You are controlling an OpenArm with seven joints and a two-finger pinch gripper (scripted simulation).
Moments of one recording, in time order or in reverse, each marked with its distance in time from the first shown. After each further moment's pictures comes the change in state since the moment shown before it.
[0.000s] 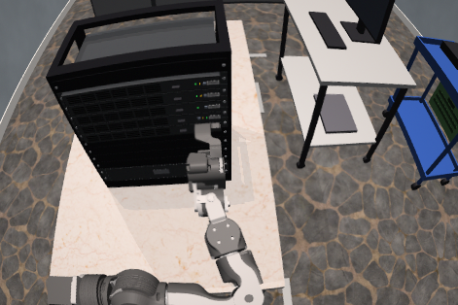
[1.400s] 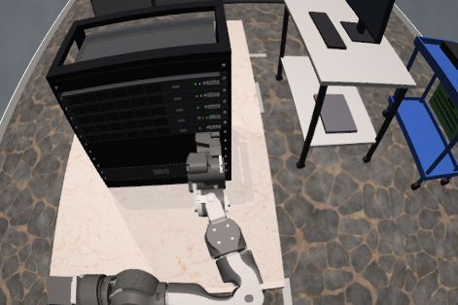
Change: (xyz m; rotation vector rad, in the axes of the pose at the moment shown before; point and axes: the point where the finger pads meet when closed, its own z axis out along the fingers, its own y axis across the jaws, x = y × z) arm 0.001 0.000 0.000 0.003 0.003 -0.003
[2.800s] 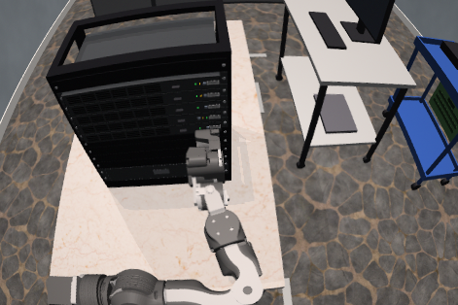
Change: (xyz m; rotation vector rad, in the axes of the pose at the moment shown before) arm 0.000 0.000 0.014 0.011 0.003 -0.012
